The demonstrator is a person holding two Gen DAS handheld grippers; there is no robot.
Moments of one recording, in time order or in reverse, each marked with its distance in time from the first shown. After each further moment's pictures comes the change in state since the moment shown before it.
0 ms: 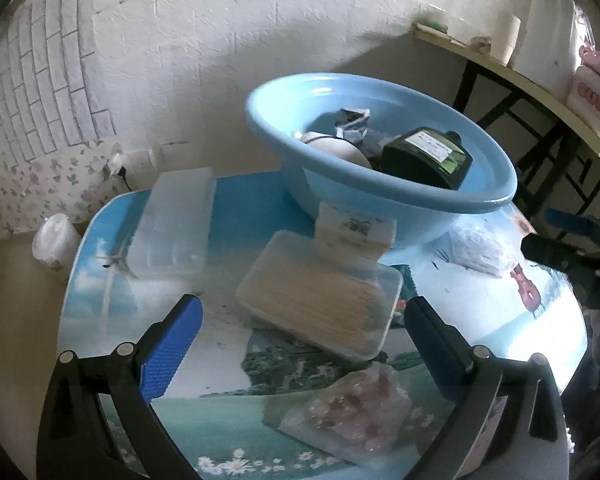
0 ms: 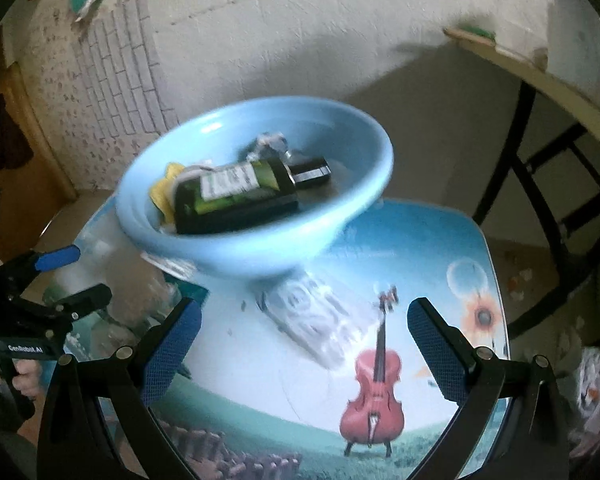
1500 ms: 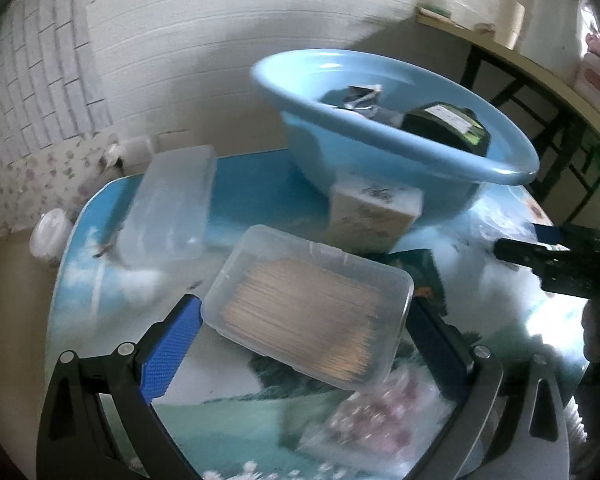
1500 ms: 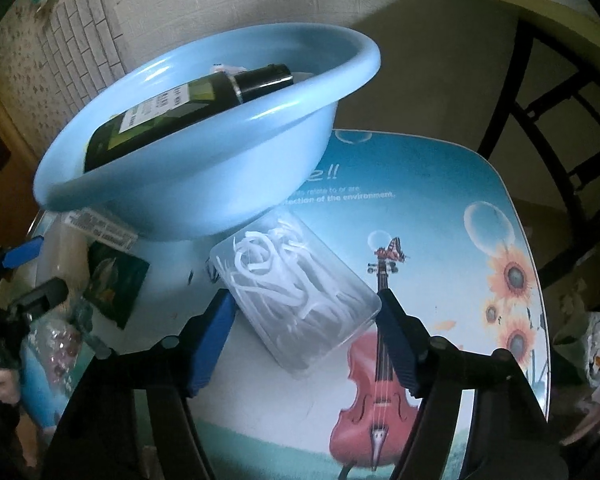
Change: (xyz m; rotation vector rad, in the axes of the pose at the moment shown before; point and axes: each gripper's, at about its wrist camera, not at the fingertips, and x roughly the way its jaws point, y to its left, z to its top) left arm 0.011 0.019 -0.004 0.007 0.038 0.013; right arm 0.054 -0.009 -0.018 0.048 0.123 -0.034
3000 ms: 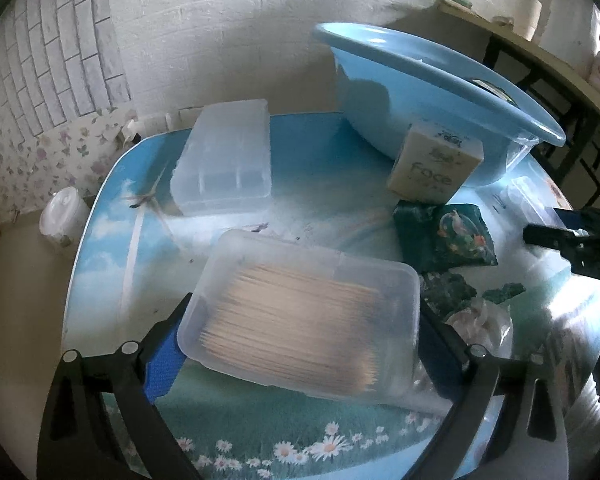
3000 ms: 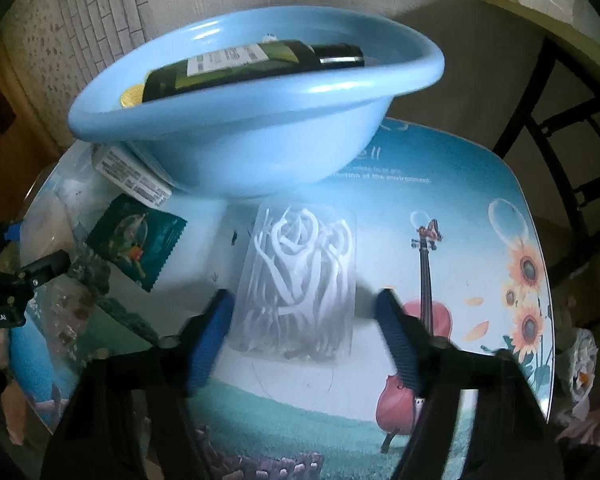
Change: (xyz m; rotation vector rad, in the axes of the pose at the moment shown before) left arm 0.003 0.036 -0.027 -0.026 0.047 0.021; right arm -0.005 0.028 -0.011 -0.100 0.039 -0.015
